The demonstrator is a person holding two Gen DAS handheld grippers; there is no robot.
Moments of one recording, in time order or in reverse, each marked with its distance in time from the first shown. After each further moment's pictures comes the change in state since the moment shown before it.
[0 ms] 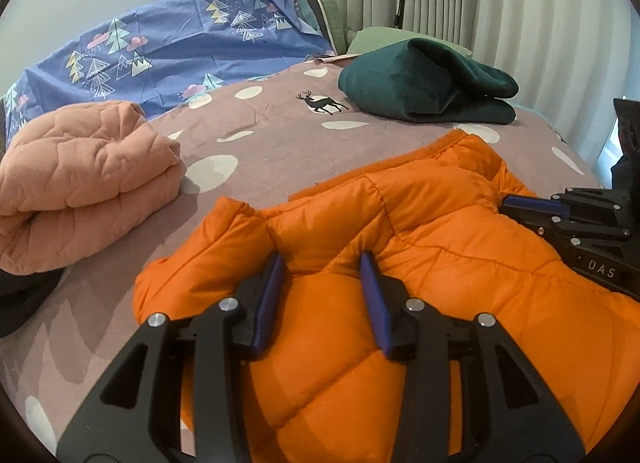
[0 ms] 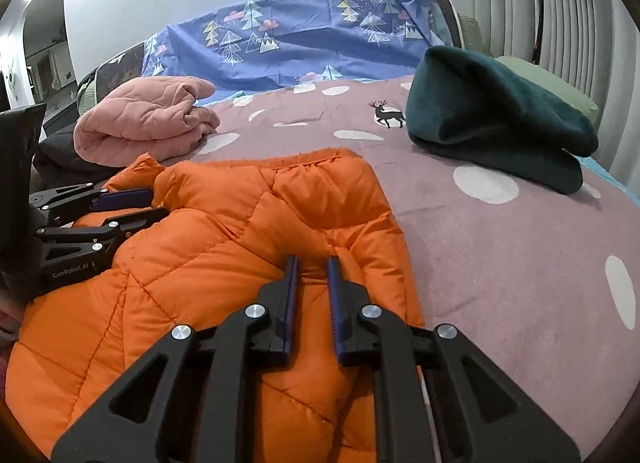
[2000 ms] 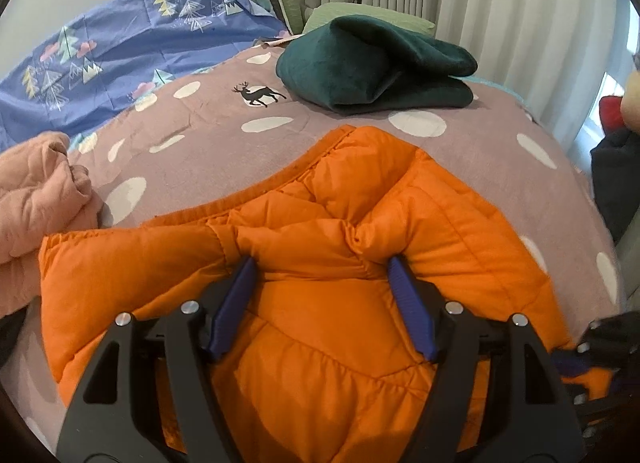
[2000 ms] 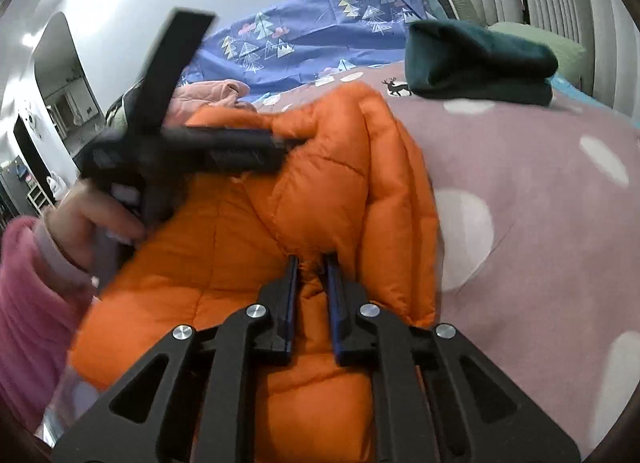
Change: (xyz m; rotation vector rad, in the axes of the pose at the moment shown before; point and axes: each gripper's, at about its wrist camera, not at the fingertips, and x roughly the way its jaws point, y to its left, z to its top) left arm 0.028 -0.071 0.038 0.070 0.110 -0.087; right arm -0.085 0.024 -0.074 0.133 -0.010 0.110
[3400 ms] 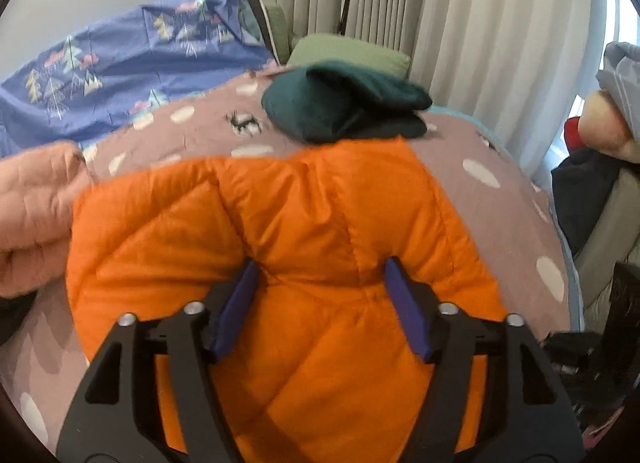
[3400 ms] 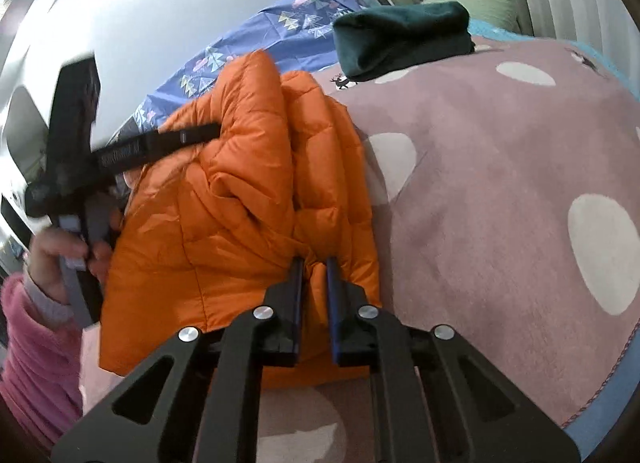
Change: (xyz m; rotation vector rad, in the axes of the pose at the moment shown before) left arm -0.077 -0.018 -0.011 -0.008 -0.122 -0.061; right arm -0.042 -0.015 -0.037 0.232 -0.045 -0.016
